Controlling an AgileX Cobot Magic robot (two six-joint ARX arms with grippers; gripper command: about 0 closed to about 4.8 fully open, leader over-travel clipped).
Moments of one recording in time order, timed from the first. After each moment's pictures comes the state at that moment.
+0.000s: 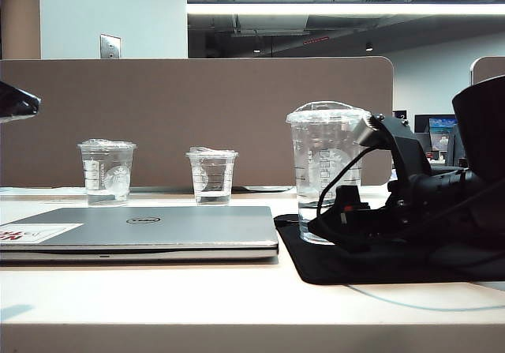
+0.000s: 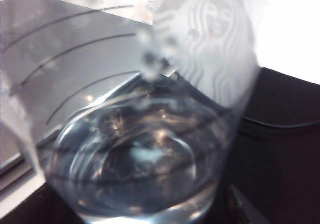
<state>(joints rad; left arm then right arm) -0.64 0.00 0.00 -0.06 0.11 -0.04 0.33 1.99 0.45 1.31 -0.30 -0.05</state>
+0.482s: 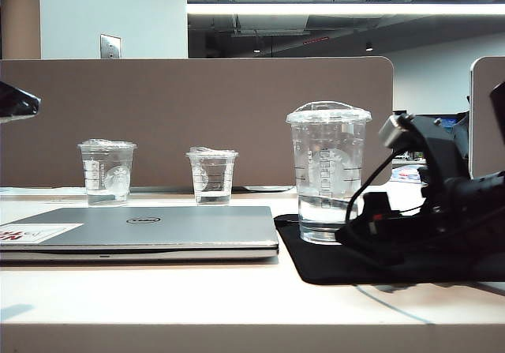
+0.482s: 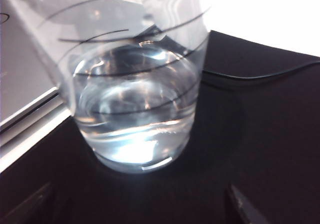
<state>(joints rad) -0.64 0.00 0.00 -0.06 0.11 -0.04 0.33 1.92 0.29 1.36 -0.22 -0.05</state>
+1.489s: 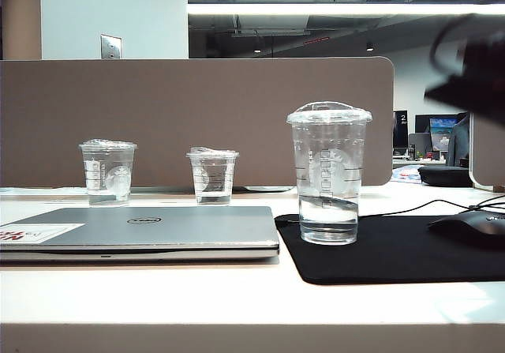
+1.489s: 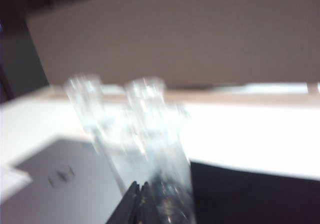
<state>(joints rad) -0.28 0.00 0.00 -0.07 0.11 -0.04 0.33 1.22 0.00 1.36 -0.13 0.18</state>
